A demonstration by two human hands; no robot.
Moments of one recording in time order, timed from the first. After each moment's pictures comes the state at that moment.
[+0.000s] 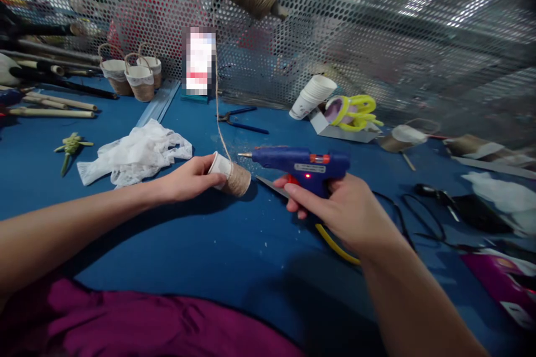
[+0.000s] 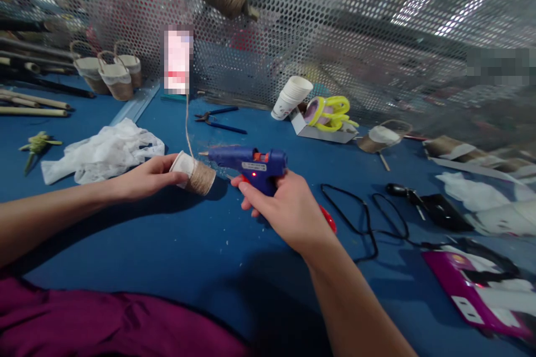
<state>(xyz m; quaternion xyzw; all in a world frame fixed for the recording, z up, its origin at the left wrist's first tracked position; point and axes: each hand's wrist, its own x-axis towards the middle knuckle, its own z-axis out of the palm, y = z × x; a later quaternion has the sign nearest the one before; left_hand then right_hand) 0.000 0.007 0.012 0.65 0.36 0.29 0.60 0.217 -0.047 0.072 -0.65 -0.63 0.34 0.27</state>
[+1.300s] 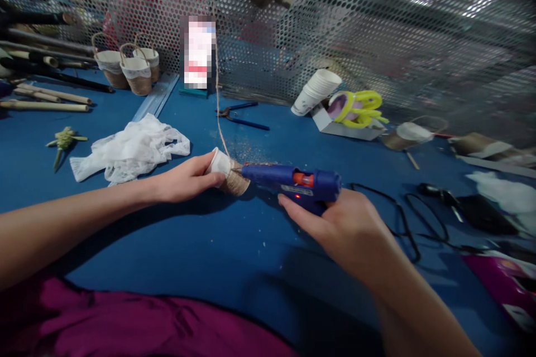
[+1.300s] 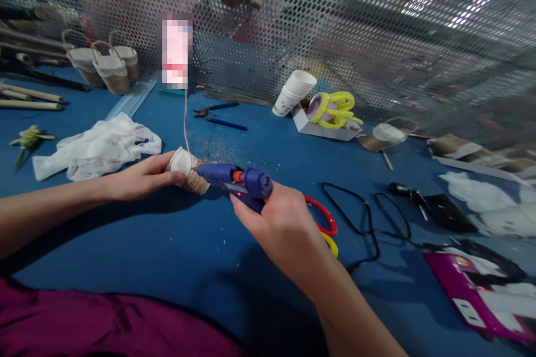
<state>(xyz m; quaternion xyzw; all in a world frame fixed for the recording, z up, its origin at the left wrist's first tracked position) -0.003 0.007 0.012 0.72 0.34 0.24 0.56 0.212 -0.057 0.067 -0.62 -0.75 0.11 0.20</state>
